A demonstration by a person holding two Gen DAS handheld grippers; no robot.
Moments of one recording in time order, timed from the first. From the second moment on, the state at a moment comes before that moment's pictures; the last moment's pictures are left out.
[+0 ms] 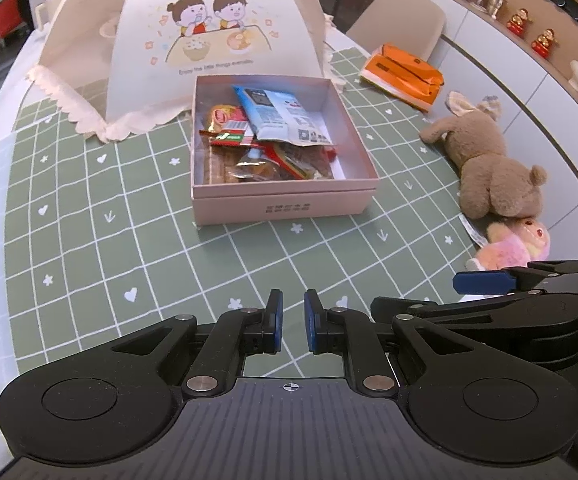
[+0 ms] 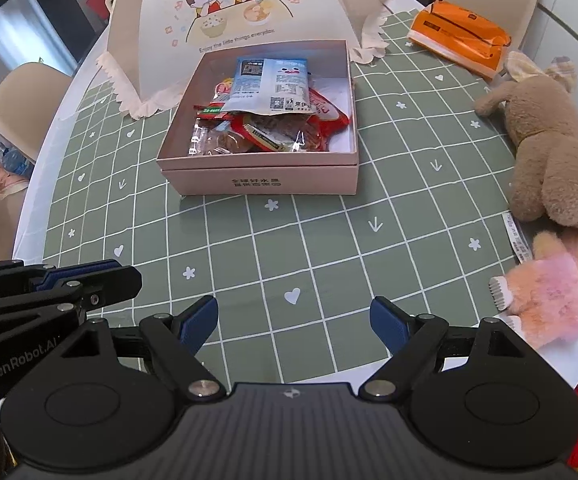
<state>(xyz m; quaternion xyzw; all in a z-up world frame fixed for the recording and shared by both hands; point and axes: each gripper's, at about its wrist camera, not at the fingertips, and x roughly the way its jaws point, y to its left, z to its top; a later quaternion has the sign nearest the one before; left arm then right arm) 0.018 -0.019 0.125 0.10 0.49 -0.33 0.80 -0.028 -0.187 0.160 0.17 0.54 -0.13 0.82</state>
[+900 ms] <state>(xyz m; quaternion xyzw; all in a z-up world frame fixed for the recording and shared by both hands) 0.020 -0.018 0.126 0.10 0.48 -0.33 0.80 -0.028 -0.187 0.169 0.16 0.53 -0.14 0.82</state>
